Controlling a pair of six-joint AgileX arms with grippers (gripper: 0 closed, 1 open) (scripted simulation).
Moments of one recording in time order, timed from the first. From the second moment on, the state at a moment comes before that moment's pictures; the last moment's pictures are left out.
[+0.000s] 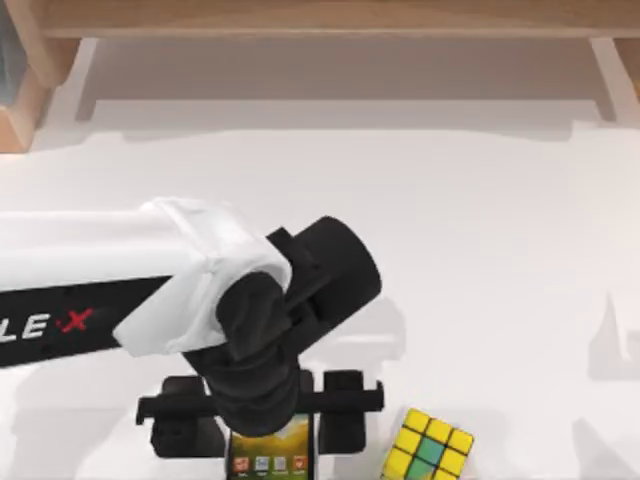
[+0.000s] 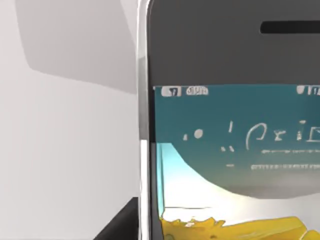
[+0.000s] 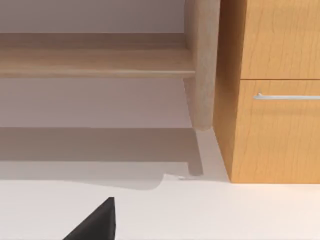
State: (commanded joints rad) left arm -0.91 1.65 1.00 -0.87 0.04 -0.89; right arm 0.00 0.00 0.00 0.00 0.00 0.00
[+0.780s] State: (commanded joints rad) left arm -0.91 1.69 0.92 -0.78 -0.03 -0.88; right arm 0.00 0.00 0.00 0.00 0.00 0.00
